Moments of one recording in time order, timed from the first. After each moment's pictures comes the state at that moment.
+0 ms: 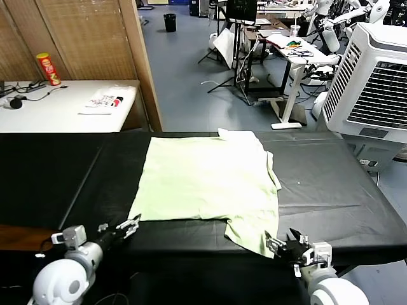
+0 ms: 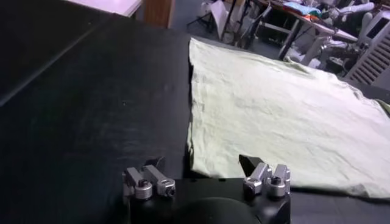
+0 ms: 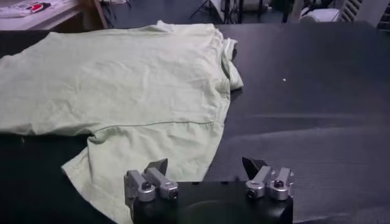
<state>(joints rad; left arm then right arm) 1.48 -1.07 -0.60 -2.07 -0.82 0.59 -0.16 -1.58 1.31 0.57 2.21 0.34 -0.74 0.08</state>
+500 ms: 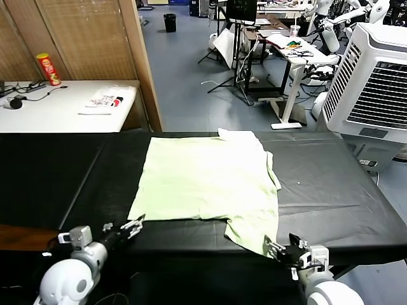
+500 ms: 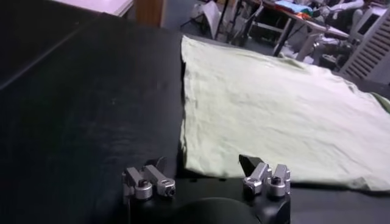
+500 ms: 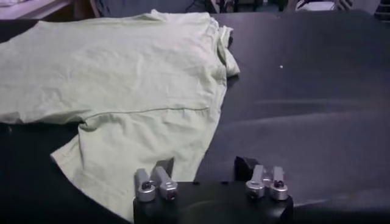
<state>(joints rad) 1.48 -1.09 -0.60 -2.03 -0.81 0.58 -0.17 -1.60 1.33 0.55 2.19 0.31 -0.73 0.07</state>
